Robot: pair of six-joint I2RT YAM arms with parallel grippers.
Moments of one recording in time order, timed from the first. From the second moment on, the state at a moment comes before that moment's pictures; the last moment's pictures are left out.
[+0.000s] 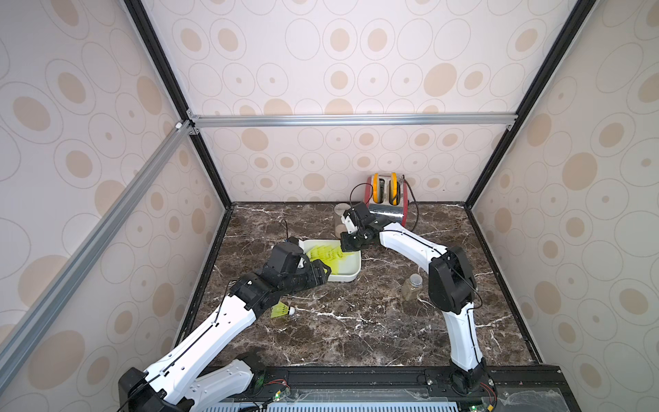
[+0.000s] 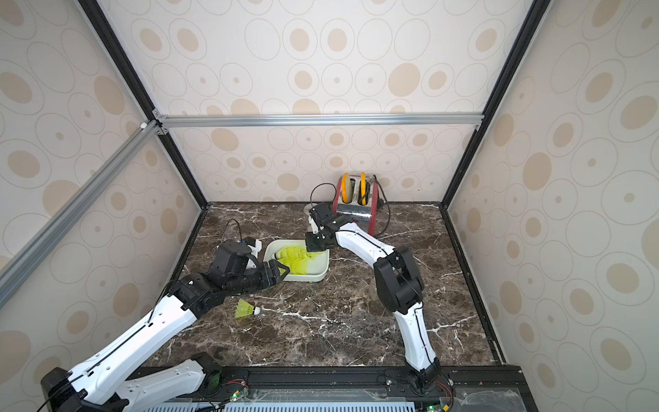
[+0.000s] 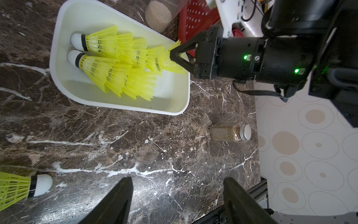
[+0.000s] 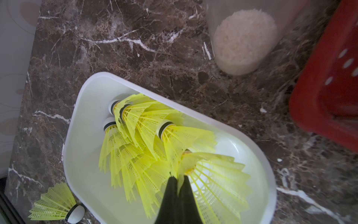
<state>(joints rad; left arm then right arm) -0.61 1.03 0.96 -0.65 0.11 -0.82 0.71 2.14 1.77 -0.62 -0.23 0.41</state>
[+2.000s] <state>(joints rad) -0.61 0.98 0.92 -0.66 0.12 -0.82 0.63 2.14 1.45 0.01 -0.52 0.95</state>
